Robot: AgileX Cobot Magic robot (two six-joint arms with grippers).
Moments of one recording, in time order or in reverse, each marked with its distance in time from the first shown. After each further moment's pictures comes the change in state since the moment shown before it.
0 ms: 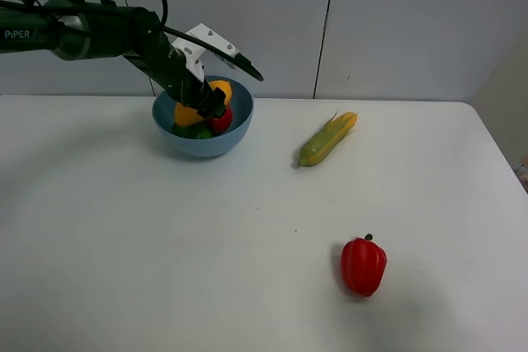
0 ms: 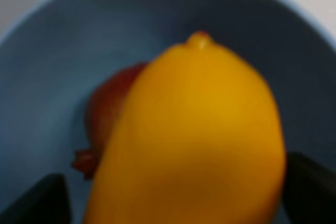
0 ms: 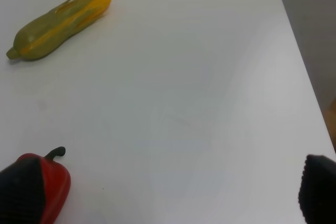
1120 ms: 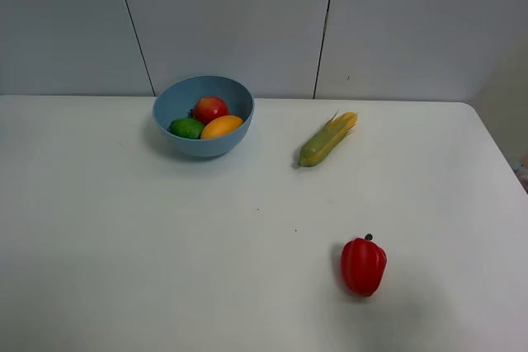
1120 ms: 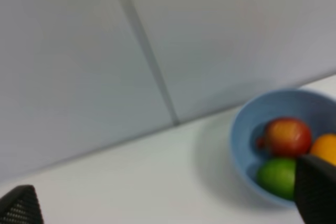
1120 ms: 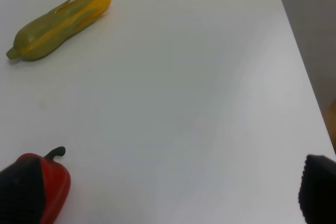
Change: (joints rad) left arm 0.267 -0.859 0.036 0.168 0.392 -0.293; right arm 0.000 0.000 0.000 0.000 0.000 0.000
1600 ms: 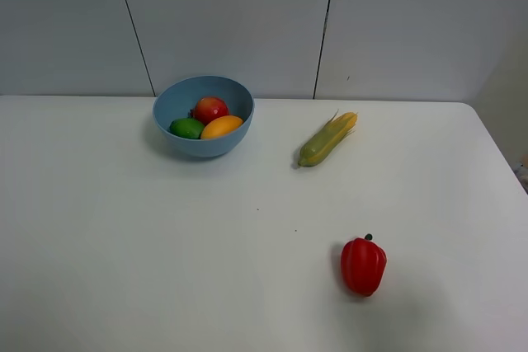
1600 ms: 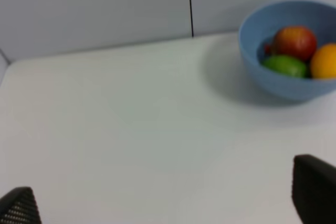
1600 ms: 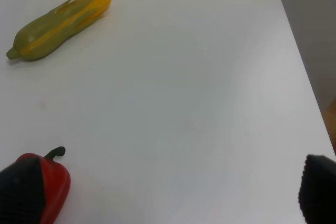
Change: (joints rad) left arm 0.127 -0.806 0.713 -0.002 0.047 -0.090; right arm 0.000 0.000 0.000 0.000 0.000 0.000
